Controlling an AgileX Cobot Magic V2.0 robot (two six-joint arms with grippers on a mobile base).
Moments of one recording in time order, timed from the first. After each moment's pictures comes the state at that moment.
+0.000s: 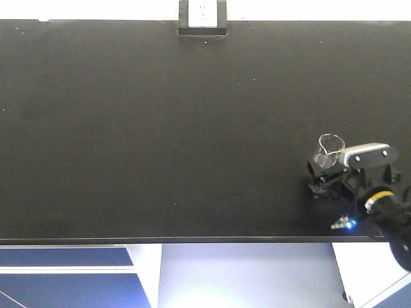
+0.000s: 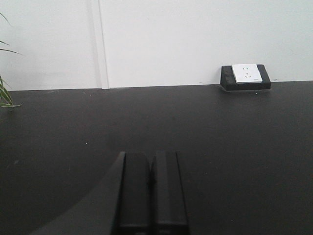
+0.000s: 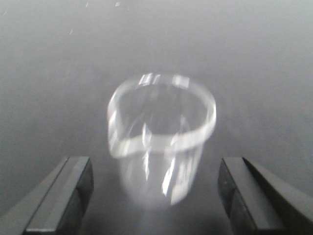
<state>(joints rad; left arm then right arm) -0.01 -0.01 0.03 0.16 0.10 -0.12 -0.03 1.93 -0.28 -0.25 -1.15 -0.01</state>
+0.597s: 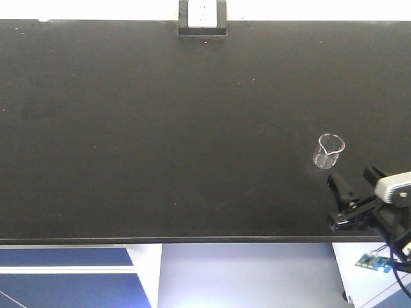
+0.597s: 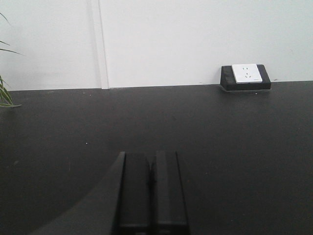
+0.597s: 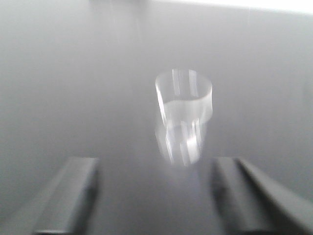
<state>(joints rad) -0.01 -0.01 0.03 0.16 0.10 -0.12 -0.03 1.42 0.01 -0.33 -1.14 0.11</state>
